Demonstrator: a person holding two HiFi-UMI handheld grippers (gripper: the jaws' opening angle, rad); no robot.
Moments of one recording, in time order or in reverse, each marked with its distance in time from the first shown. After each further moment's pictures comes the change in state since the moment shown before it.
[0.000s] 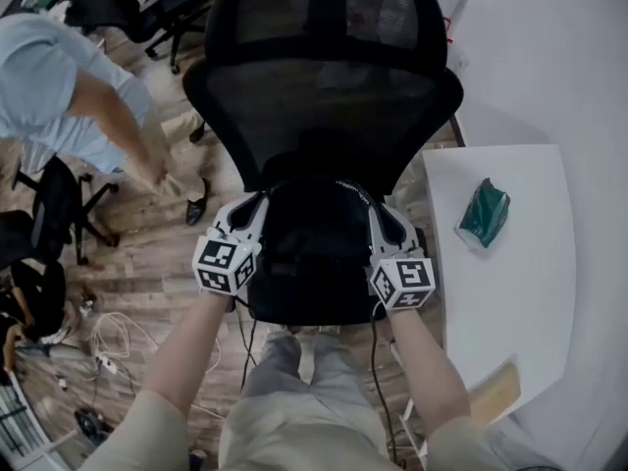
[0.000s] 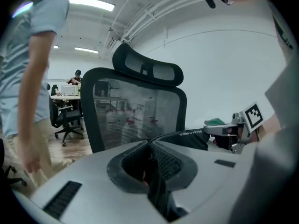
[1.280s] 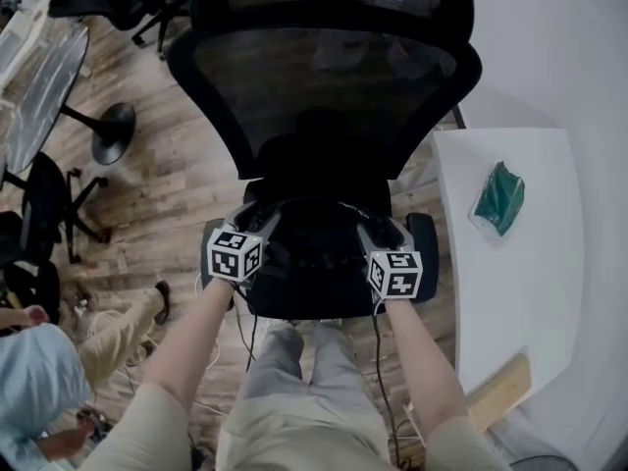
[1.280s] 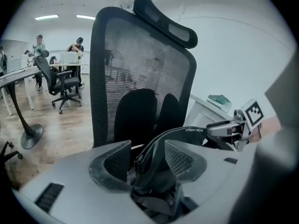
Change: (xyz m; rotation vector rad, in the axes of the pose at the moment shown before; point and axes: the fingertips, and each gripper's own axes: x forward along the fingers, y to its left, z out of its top) left arm 0.037 0.019 -0.166 -0.147 0.315 -0.068; right arm 0.008 -0.023 -0.168 0.042 0.427 -0.120
